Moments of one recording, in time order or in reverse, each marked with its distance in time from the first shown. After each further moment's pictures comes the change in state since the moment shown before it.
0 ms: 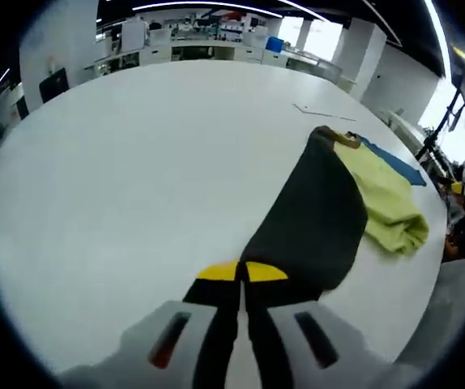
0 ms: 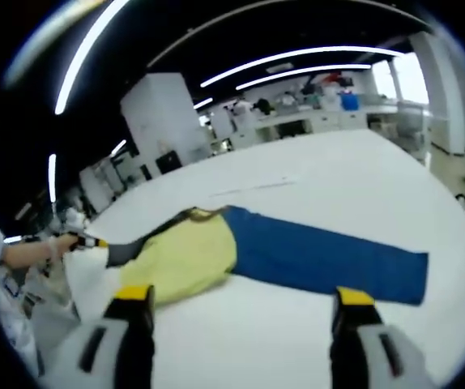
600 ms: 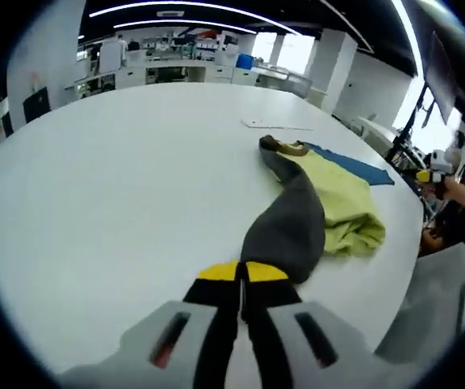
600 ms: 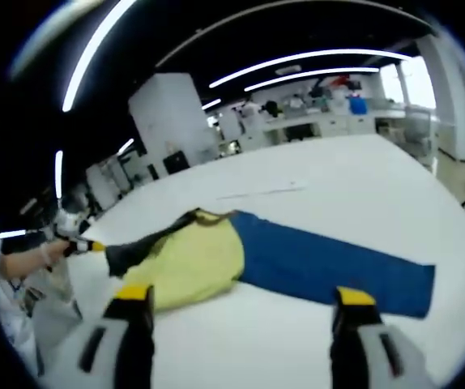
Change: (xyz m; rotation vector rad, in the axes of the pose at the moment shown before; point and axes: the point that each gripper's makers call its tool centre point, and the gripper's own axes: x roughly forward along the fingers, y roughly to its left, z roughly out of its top) left arm -0.030 -0.077 -0.004 0.046 -0.114 -0.120; right arm 0.006 0.010 0.011 -0.032 -0.012 0.035
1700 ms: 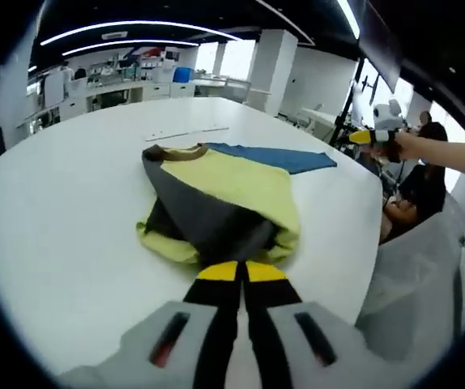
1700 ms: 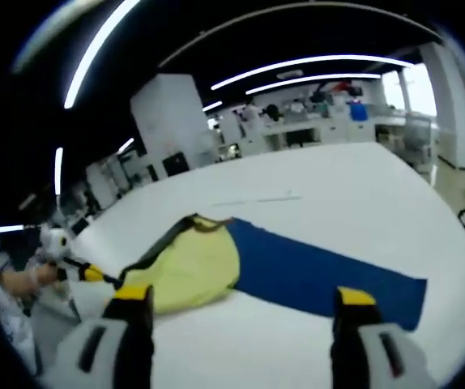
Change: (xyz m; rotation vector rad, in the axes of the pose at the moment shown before) left arm 0.015 -0.185 -0.011 0.191 -0.089 -0.237; right arm -0.004 -0.005 0.015 -0.027 -0.018 0.001
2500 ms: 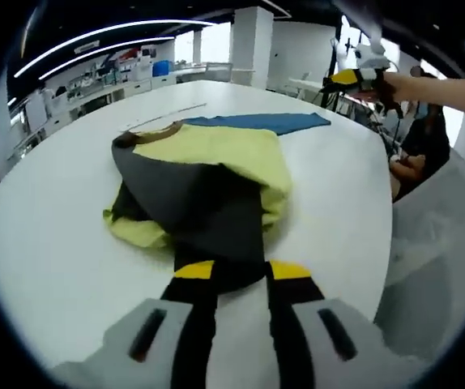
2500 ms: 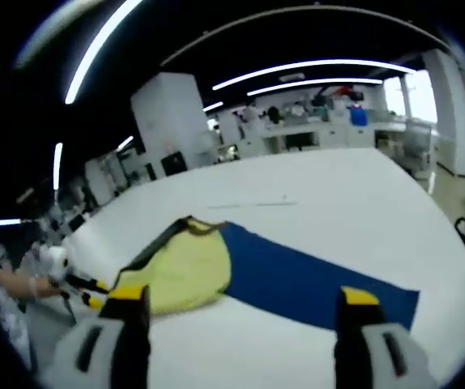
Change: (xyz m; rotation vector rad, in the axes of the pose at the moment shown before) left arm 0.050 -0.019 -0.058 0.156 0.114 0.019; right arm -0.001 -0.008 0.008 -0.033 -0.003 -0.020
